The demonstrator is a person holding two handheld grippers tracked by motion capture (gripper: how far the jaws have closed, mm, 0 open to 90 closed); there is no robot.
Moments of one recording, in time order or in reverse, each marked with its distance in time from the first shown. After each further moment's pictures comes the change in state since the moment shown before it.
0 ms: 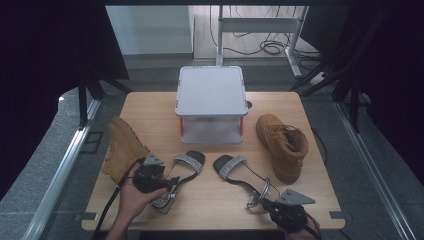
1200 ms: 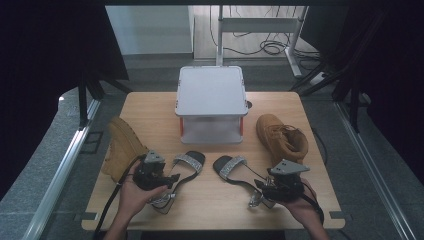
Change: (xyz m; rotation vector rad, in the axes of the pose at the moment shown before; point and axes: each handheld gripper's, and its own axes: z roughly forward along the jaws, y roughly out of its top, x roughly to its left) left arm -0.002 0.010 -0.003 -0.007 0.014 0.028; right arm -0.024 0.074 0.015 0.011 -0.030 -0.098
